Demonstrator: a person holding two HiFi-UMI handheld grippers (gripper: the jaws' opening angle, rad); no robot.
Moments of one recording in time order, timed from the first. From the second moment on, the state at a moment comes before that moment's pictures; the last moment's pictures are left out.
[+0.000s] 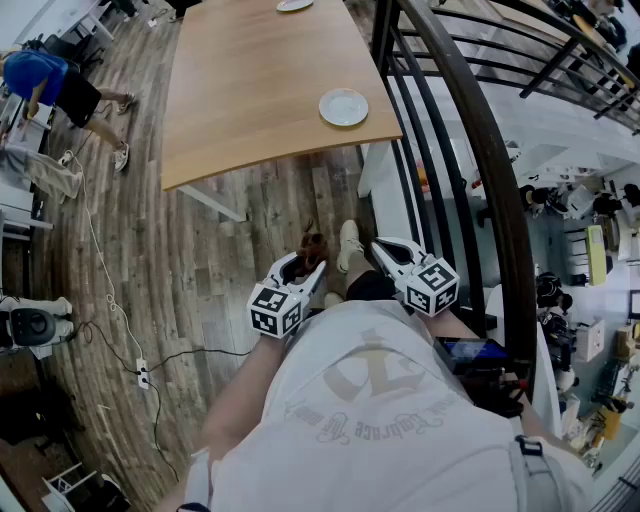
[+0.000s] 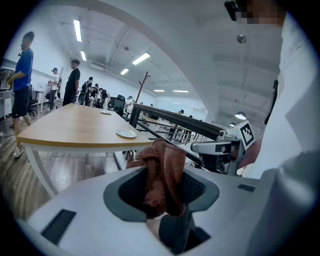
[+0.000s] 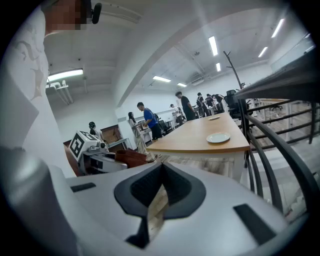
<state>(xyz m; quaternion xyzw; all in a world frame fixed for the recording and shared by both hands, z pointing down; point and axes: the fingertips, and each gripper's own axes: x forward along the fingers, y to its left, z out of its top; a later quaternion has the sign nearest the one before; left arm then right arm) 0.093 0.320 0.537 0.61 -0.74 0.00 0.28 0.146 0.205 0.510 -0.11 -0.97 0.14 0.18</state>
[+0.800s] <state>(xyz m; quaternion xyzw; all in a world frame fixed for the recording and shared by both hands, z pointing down) 0.074 0.343 0.543 0.58 -0.76 -0.03 0.28 0.129 0.218 0.515 -0.12 -0.96 0.15 0.19</state>
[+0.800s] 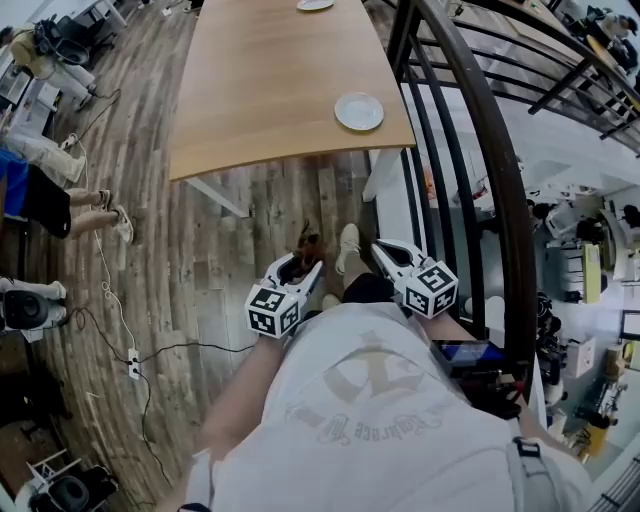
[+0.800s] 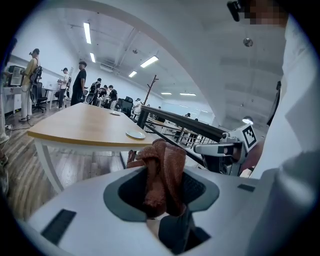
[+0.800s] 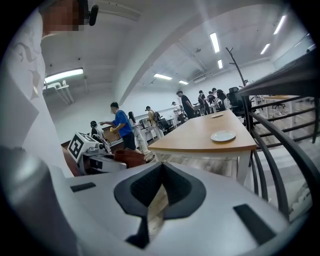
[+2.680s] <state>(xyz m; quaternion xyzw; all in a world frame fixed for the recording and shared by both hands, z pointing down) -0.102 0.206 0.545 0.56 -0.76 0.00 0.32 -0.064 0.068 0.535 -0.12 -0.95 0.20 0.22</state>
